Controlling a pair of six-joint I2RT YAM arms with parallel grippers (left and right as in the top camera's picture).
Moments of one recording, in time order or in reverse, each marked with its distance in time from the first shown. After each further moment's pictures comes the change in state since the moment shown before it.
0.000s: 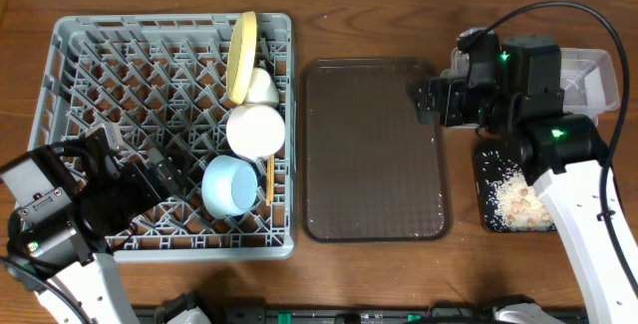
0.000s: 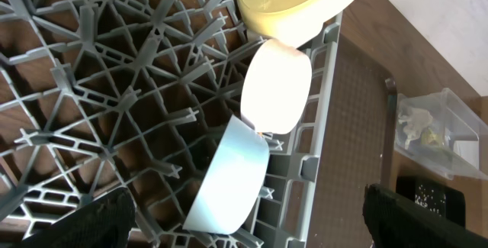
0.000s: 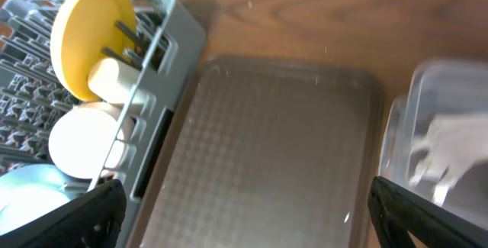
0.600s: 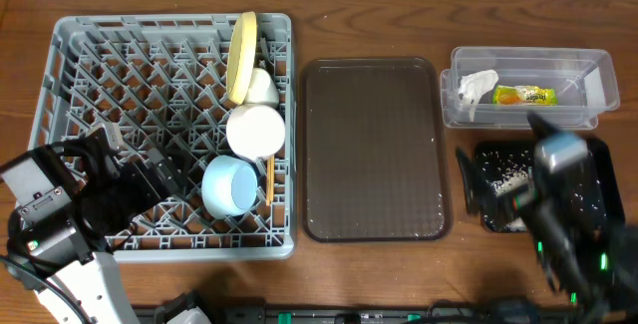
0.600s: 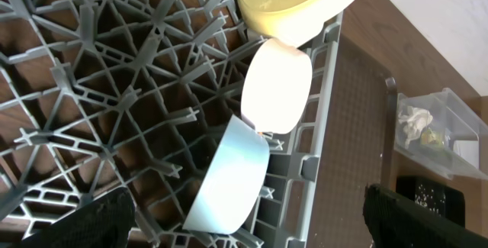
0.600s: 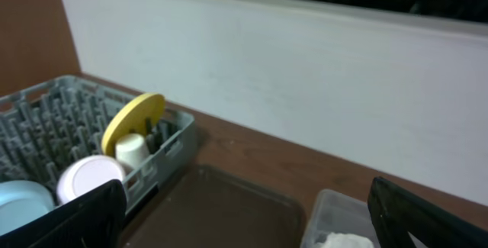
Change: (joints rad) left arm 0.000 0.004 0.000 0.000 0.000 0.000; right arm -0.009 -0.839 -0.367 0.166 0.073 -0.215
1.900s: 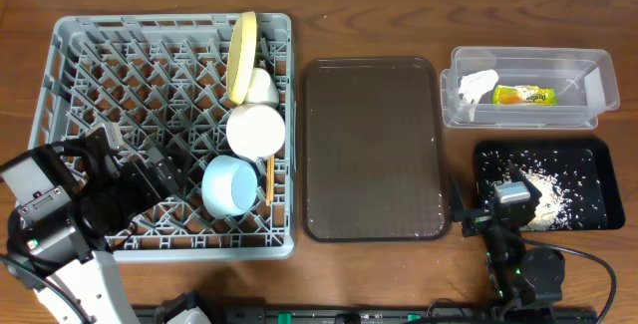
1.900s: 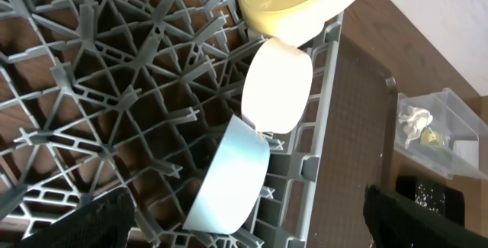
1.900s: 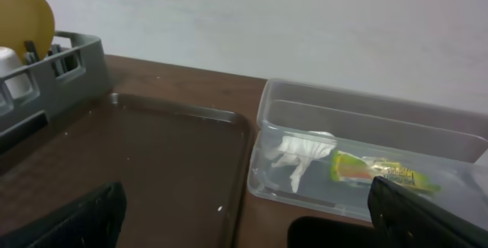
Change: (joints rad) left arm 0.000 0.004 0.000 0.000 0.000 0.000; right arm -0.088 -0.468 -0.853 0.394 0.157 -0.003
